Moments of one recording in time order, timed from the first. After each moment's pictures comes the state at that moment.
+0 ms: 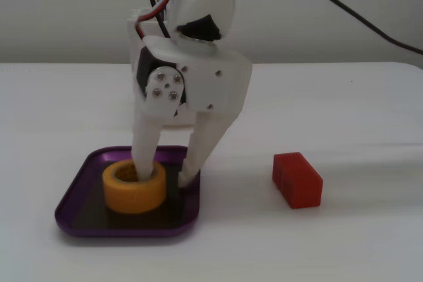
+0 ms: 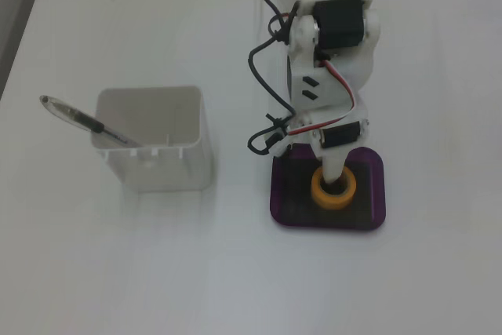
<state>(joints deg) -4.2 56.4 58.4 62.2 -16.8</state>
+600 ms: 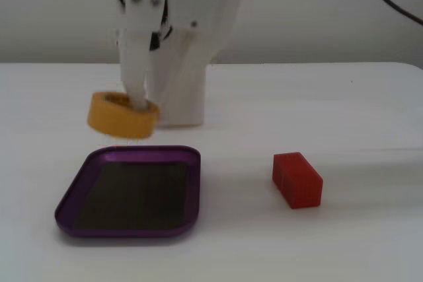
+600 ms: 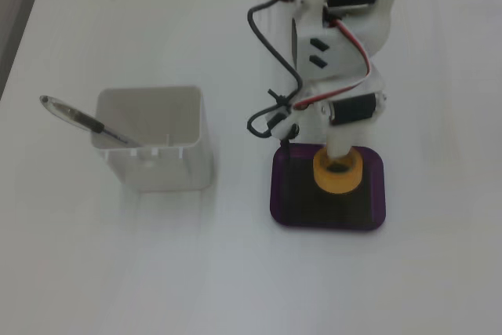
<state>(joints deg) -4.7 57.8 34.9 81.4 -15.9</state>
